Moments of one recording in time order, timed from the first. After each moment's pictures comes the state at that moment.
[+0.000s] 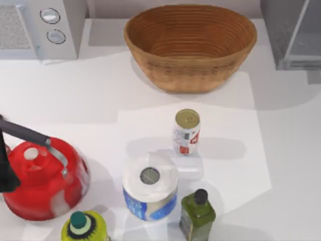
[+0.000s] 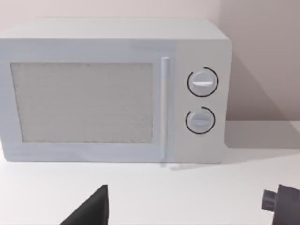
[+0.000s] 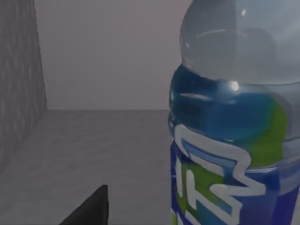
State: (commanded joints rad) left arm 0.00 0.00 0.00 0.00 0.00 0.00; right arm -0.25 2.15 0.93 1.21 -0.21 0.01
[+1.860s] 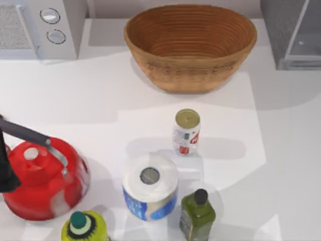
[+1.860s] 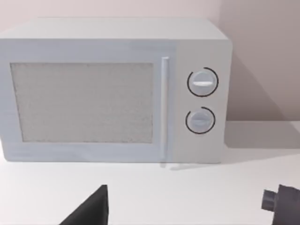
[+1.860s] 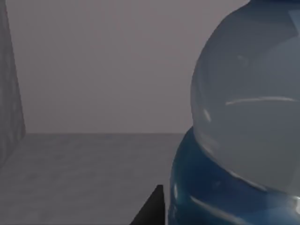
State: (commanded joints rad) left arm 0.00 0.00 0.00 0.00 0.00 0.00; right arm -0.22 2.29 1.20 1.08 -0.18 0.01
